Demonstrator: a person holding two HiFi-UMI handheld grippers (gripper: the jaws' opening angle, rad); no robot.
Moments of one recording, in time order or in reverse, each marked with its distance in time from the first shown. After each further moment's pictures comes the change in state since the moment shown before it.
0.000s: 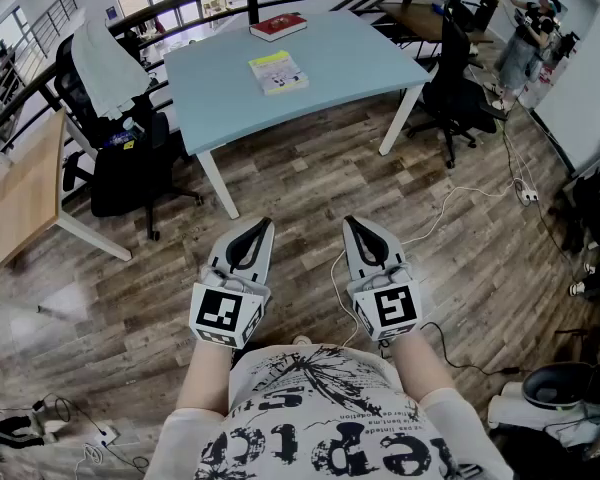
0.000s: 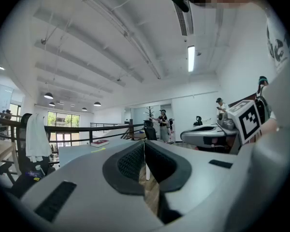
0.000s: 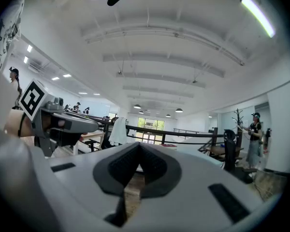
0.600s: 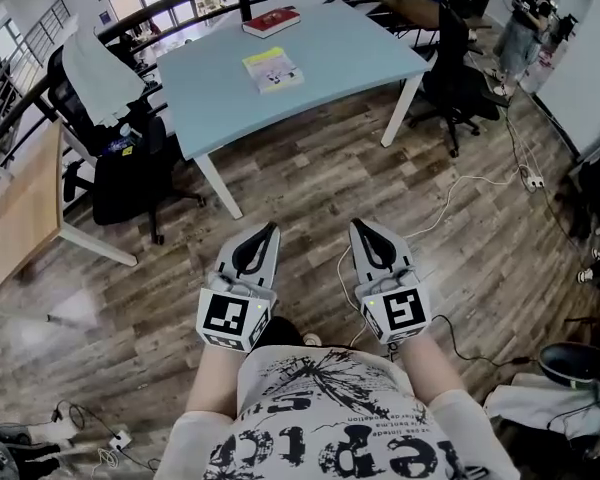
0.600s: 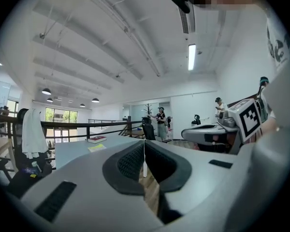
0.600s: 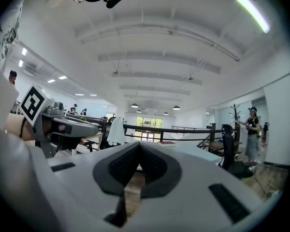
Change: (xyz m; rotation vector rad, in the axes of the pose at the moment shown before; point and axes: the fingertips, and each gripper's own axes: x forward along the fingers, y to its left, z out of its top) left arm 0.024 0.001 -0.014 -0.019 0.035 -0.025; right arm 0.007 -0.018 -0.012 0.046 0.008 -0.019
